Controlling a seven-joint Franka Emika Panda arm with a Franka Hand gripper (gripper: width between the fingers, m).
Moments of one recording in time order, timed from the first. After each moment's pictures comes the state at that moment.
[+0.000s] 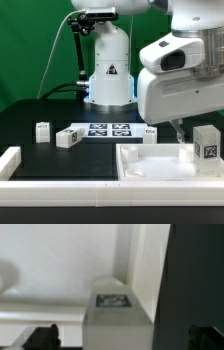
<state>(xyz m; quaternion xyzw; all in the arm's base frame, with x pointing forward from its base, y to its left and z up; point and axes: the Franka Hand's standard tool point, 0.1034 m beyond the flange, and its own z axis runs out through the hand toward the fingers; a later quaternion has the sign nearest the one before) 0.631 0.115 0.088 -0.99 -0.06 0.05 0.08</state>
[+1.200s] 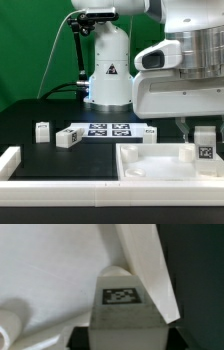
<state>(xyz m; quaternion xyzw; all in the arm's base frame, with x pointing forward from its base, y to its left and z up) 0.630 0.109 0.083 -0.98 0.20 0.03 0.08</state>
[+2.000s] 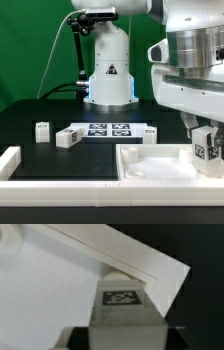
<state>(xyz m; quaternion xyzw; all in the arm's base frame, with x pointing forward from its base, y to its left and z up) 0.629 0.109 0.082 -0.85 0.53 0.04 0.06</state>
